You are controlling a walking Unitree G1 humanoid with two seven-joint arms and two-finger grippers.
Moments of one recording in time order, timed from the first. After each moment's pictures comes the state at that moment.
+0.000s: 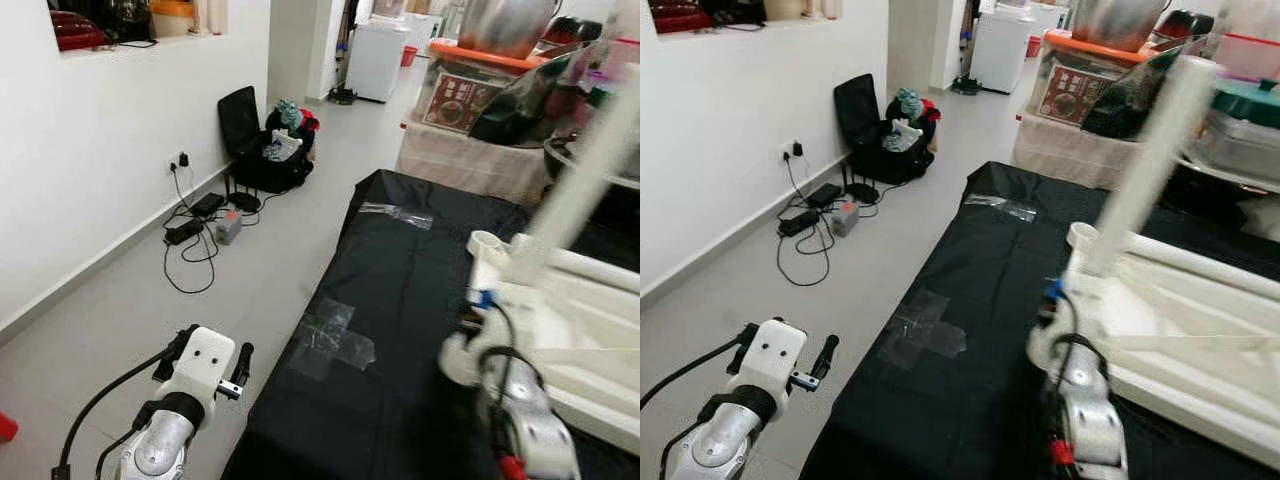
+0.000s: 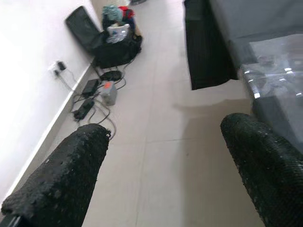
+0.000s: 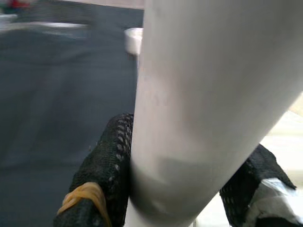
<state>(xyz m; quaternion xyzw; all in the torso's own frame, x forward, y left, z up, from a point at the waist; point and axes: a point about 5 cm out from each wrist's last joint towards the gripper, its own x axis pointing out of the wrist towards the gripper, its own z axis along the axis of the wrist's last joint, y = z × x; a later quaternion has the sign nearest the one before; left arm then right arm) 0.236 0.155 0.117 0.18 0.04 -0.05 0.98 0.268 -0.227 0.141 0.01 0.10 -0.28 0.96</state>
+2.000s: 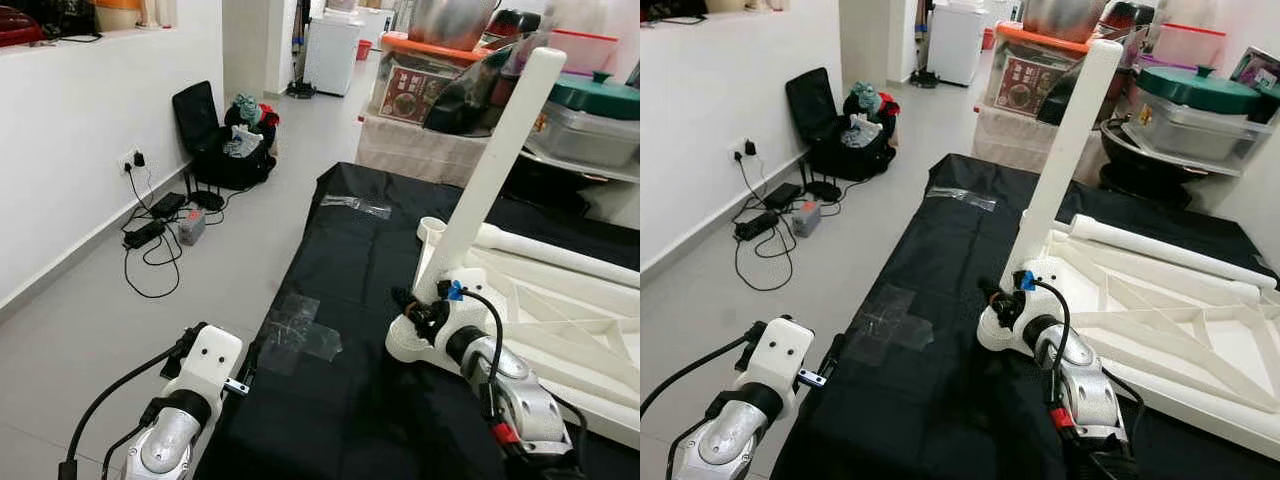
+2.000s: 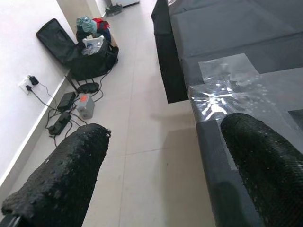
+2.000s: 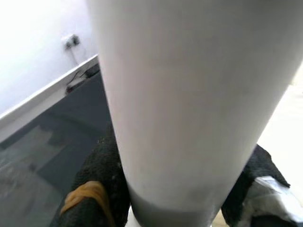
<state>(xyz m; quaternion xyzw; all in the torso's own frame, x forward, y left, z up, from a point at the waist) 0.238 0.149 0.119 0.18 0.04 -0.06 0.98 0.317 -0.191 0.135 0.04 0.06 0.06 1.00</state>
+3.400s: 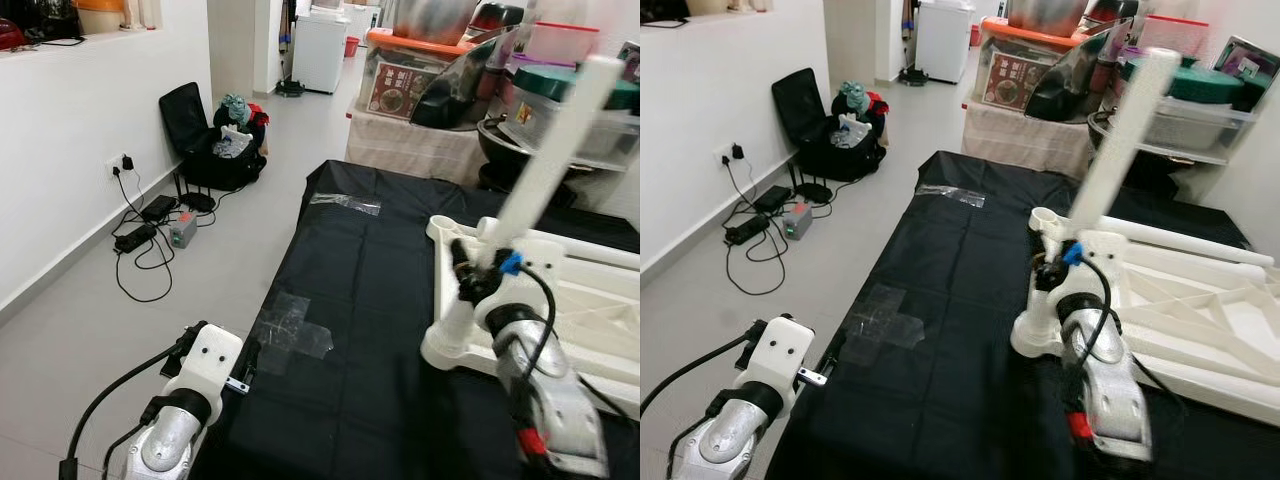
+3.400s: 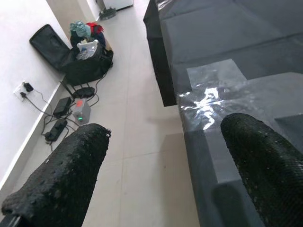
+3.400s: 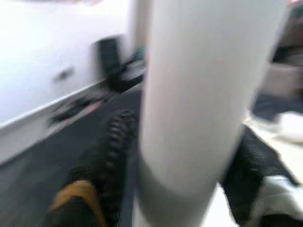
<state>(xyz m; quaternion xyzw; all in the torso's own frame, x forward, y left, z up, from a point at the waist) 0.238 0.151 0.119 0.18 0.04 -0.06 0.98 0.288 -0.198 0.177 -0.03 -0.03 0.14 0.99</state>
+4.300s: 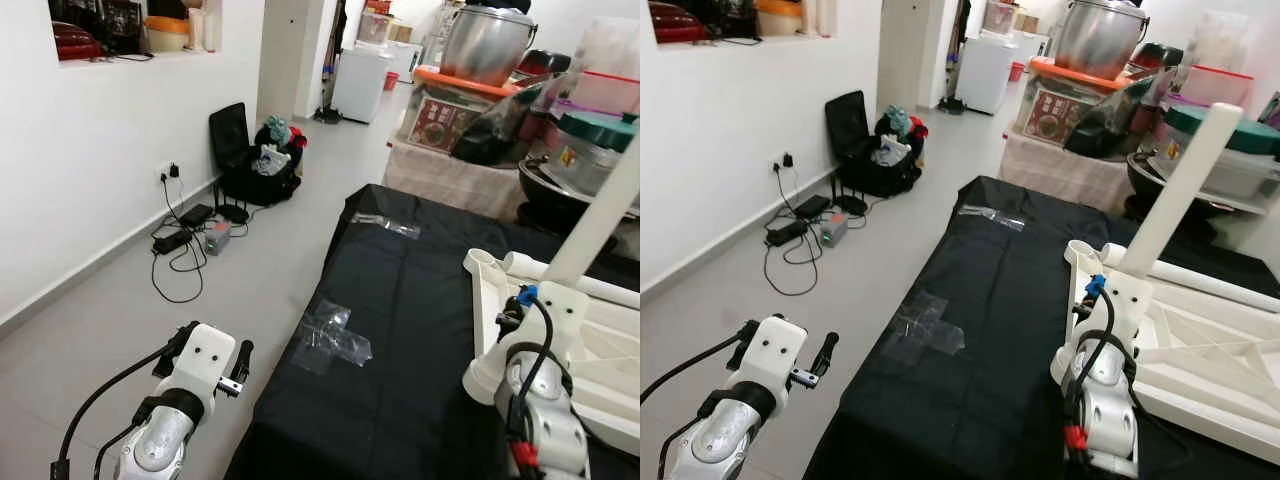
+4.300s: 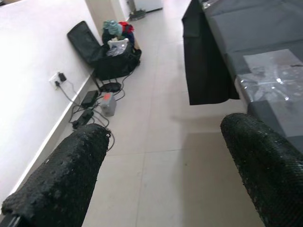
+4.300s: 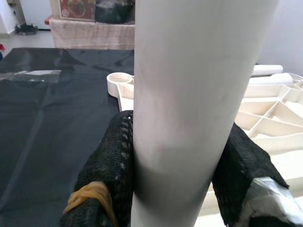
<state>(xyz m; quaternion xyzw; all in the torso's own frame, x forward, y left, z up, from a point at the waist) 0.238 0.155 0.118 0.19 0.04 -0.06 0.98 0.276 -0.237 0.149 0.02 0.07 -0.30 0.95</state>
